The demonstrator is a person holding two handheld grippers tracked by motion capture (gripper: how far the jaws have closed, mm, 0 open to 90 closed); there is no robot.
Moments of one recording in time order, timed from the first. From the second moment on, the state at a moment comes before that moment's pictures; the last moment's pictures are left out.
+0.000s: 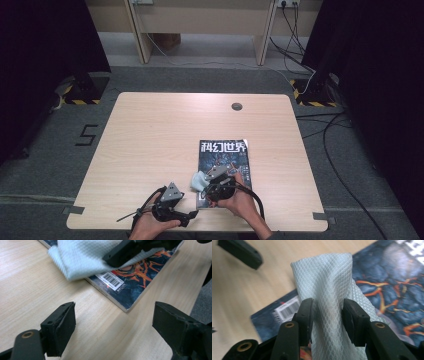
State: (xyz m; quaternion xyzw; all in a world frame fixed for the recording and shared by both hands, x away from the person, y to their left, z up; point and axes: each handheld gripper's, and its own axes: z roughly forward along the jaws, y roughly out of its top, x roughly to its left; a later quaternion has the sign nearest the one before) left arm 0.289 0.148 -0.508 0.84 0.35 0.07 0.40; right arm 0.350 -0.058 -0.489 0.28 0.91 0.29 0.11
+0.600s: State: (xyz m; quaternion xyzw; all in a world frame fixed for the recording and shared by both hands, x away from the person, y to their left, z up) left arm 0.293 0.159 -0.505 0.83 0.37 0.08 0.40; right arm 0.352 -0.066 -0.488 0.29 0.91 0.28 0.13
